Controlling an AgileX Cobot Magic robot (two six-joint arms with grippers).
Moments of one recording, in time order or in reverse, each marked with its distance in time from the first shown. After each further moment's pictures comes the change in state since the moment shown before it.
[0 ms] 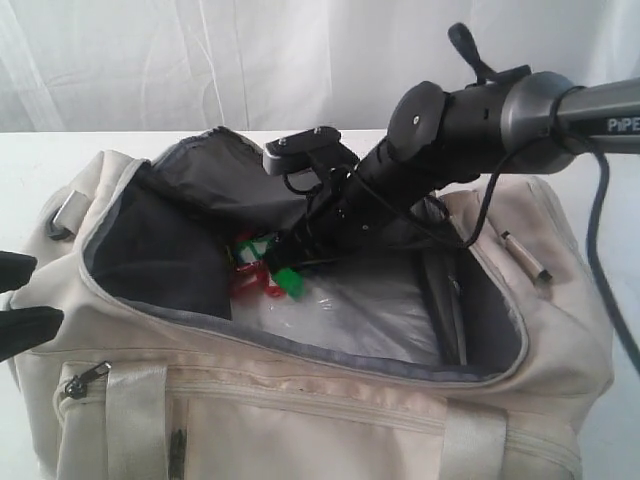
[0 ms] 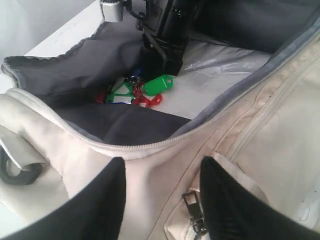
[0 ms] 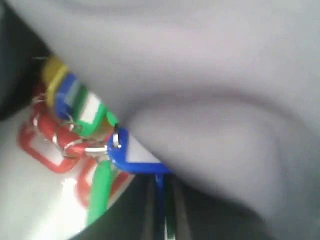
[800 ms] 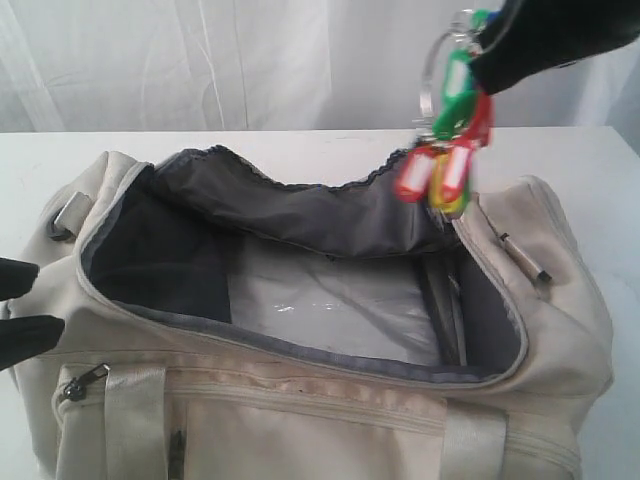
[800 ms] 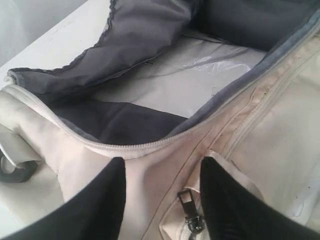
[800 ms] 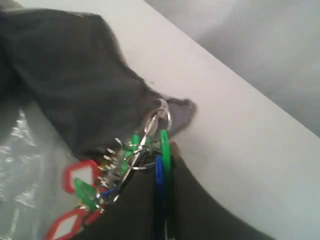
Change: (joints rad) left arm 0.000 0.000 0.000 0.000 0.019 0.000; right arm -0.102 -0.697 -0.019 -0.596 0.271 0.309
